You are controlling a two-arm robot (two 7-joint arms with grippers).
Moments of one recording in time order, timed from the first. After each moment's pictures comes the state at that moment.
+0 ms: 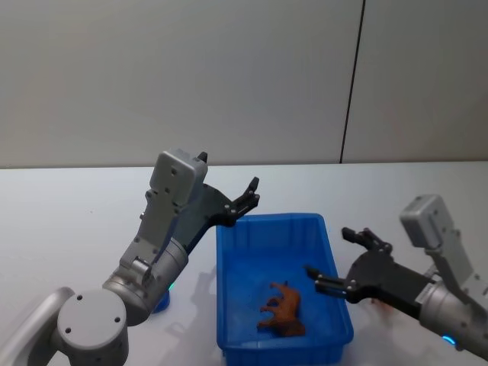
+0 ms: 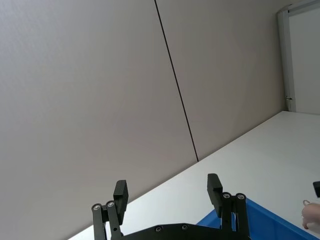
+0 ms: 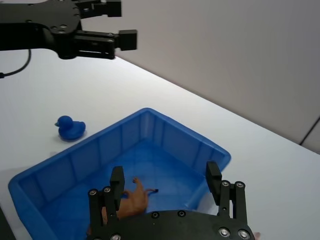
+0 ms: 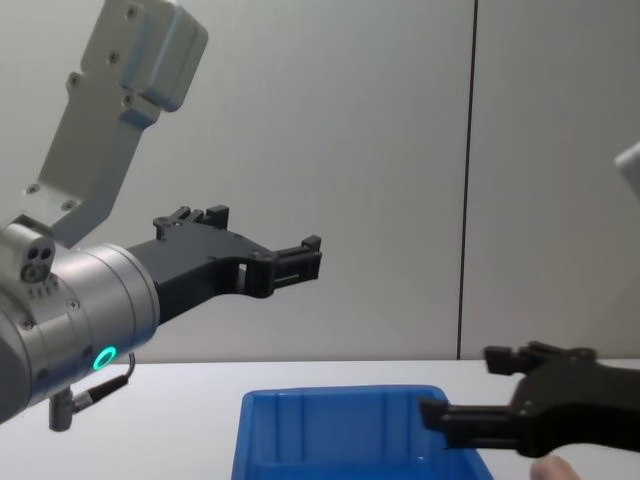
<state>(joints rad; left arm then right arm) -0.24 0.38 0.45 -1.63 -0.20 0.01 -0.01 0.11 0.34 -0.29 -1.60 0.16 0.13 0.52</state>
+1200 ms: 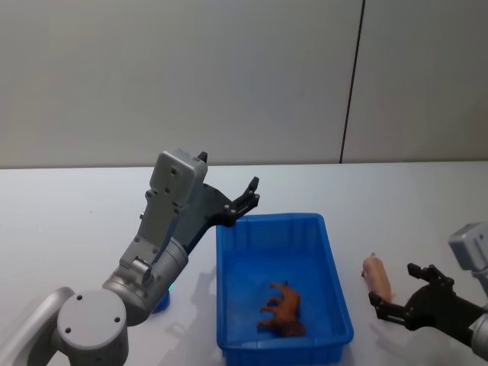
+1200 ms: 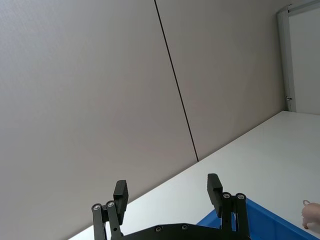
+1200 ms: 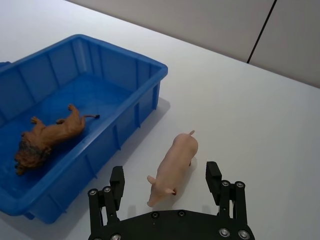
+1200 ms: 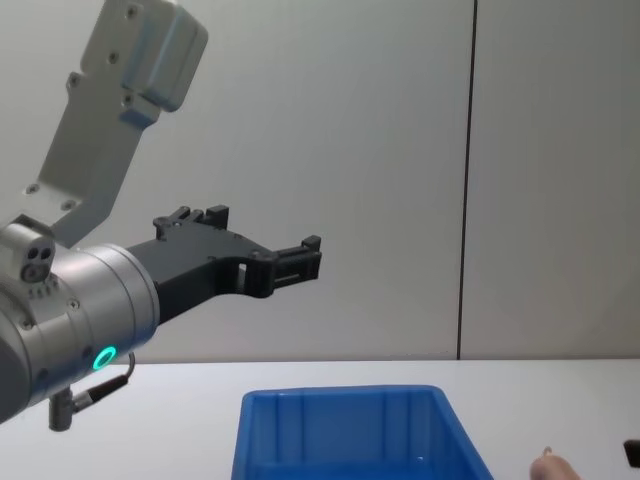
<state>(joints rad) -0.24 0.38 0.45 -1.63 -0.20 0.01 -0.01 0.02 0.44 -0.23 -1.58 0.21 0.23 0.41</state>
